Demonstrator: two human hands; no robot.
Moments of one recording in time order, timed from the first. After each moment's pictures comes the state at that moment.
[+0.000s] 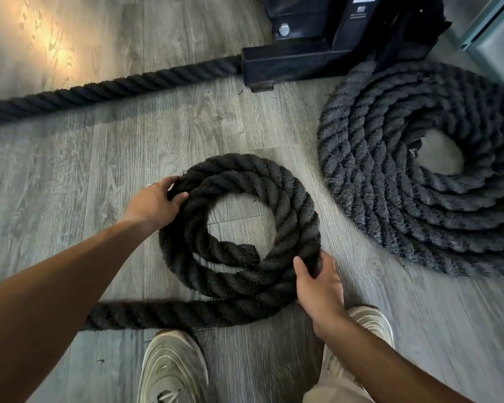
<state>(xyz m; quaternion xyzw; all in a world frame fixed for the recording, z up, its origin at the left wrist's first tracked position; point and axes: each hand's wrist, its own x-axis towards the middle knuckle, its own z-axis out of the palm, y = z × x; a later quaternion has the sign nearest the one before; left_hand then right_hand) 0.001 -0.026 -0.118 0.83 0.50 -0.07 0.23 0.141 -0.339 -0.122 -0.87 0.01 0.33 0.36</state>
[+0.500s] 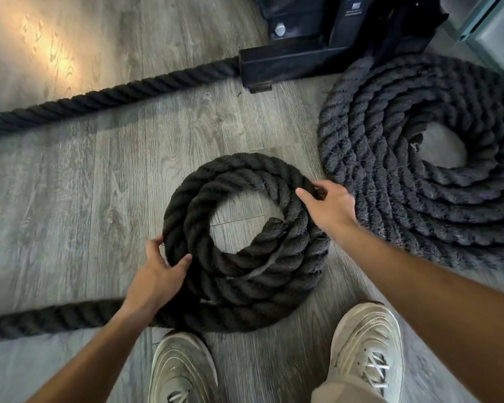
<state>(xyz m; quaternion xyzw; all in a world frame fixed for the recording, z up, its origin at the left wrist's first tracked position) -0.069 -0.135 -0.108 0.67 0.62 -0.04 0.40 0.246 -0.265 -0.105 -0.88 -0.17 0.28 0.34</state>
